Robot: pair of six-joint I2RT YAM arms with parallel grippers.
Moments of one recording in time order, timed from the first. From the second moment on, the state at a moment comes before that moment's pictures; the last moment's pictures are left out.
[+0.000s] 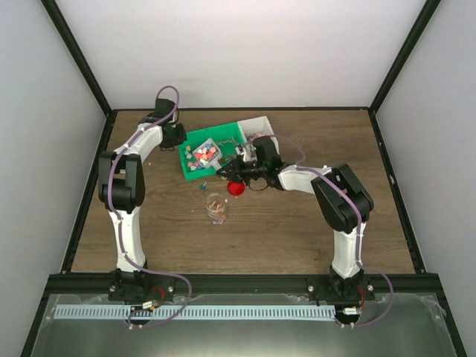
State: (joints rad) left arm -0.12 2.14 1.73 -0.61 0.03 -0.39; right arm 0.58 1.95 1.17 0.23 -0.77 1.03
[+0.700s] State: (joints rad) left arm -0.12 2.14 1.73 -0.61 0.04 -0.39; right arm 0.50 1.90 0.82 1.10 -0.99 1.56
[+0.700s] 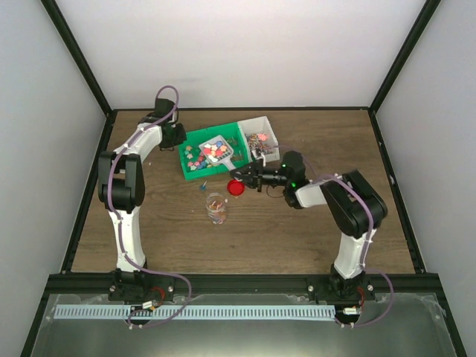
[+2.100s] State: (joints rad) left arm -0.11 2.12 1.67 -0.55 0.05 -0.39; right arm 0.49 0.97 0.55 -0.21 -0.94 0.93
